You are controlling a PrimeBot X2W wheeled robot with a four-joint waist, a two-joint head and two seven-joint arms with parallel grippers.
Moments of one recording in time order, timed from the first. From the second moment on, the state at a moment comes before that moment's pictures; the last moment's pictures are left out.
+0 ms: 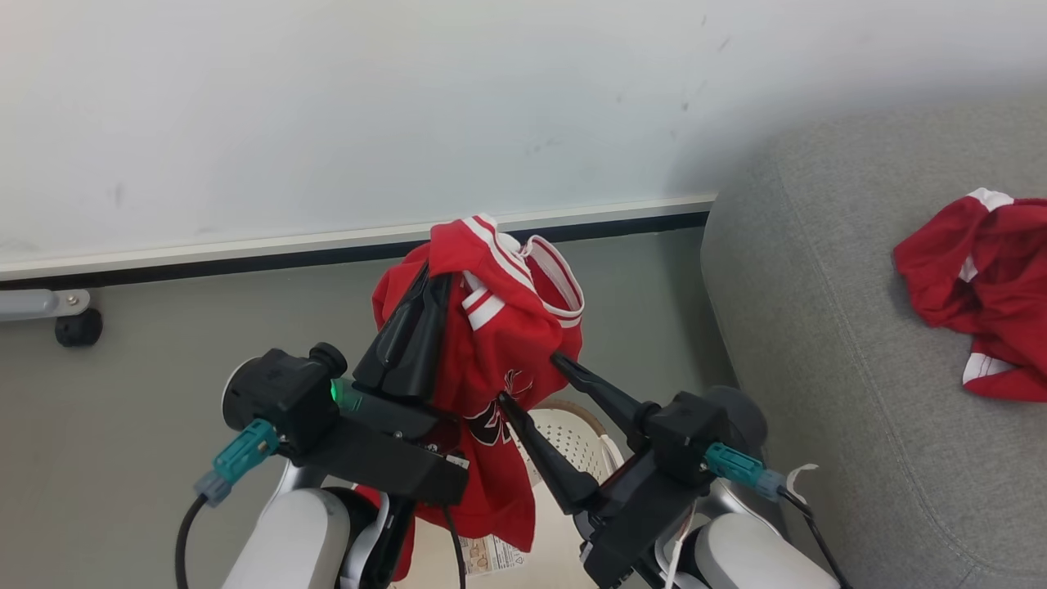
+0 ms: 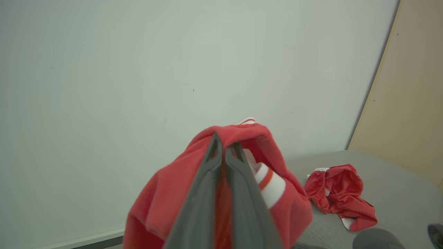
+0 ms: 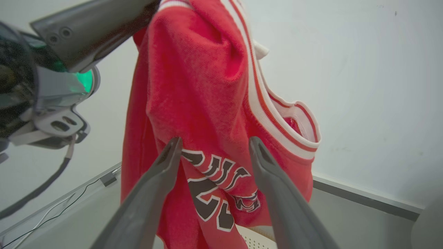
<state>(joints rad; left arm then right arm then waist) -0.31 0.06 -0.34 0.00 -0.43 -0.06 -0.12 -0.40 -0.10 0.71 0.15 0.36 0.04 -0.06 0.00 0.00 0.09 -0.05</state>
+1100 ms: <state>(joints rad) -0.33 0.05 -0.39 0.00 -0.45 -0.06 -0.12 -0.63 -0.07 0.86 0.43 0.45 0.09 -0.12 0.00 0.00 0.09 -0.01</state>
